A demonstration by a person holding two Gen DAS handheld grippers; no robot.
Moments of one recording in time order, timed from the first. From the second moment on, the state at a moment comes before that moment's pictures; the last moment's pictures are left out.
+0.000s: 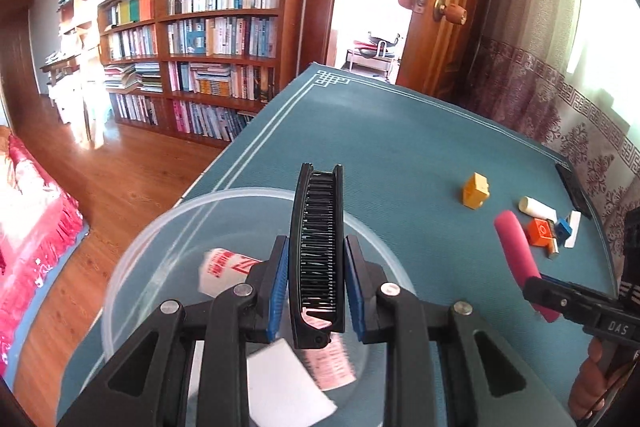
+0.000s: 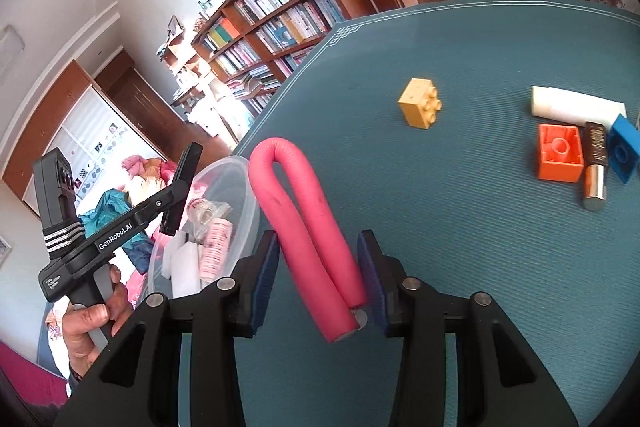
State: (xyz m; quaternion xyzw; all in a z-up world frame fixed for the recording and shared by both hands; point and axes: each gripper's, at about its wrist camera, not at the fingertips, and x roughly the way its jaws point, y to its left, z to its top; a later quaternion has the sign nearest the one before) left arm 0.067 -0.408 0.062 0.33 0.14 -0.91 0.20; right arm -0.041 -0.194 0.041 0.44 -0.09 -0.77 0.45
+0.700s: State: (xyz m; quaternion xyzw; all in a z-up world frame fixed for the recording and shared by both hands) left arm 0.091 -0.472 0.033 0.36 0.15 -0.90 0.22; right arm -0.006 -0.310 0.049 0.45 -0.05 -0.76 0.47
